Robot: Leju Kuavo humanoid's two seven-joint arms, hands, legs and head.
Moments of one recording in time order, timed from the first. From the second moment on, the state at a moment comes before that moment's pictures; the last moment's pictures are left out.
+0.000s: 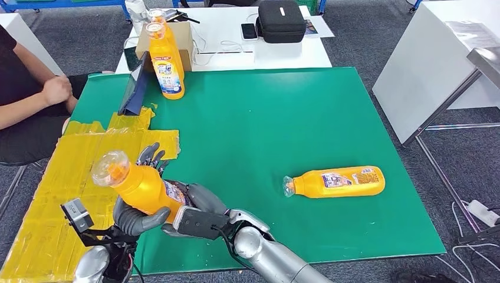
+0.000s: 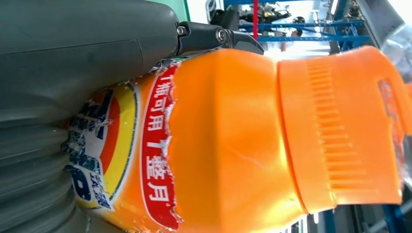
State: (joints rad) left arm 0.05 -0.05 -0.13 -1.60 0.14 -0.36 -0.49; right arm -0.44 0.29 0.88 -0.89 0.23 0.09 -0.31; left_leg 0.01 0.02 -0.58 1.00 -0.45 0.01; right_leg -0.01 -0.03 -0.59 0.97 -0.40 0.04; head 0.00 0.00
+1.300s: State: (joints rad) left arm 0.06 -0.06 -0.15 -1.65 -0.05 -0.30 -0.58; right arm -0.41 0.21 0.79 -1.00 0.31 -0.01 -0.30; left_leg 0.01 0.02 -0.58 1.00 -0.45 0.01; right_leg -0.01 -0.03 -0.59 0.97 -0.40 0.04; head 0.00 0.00
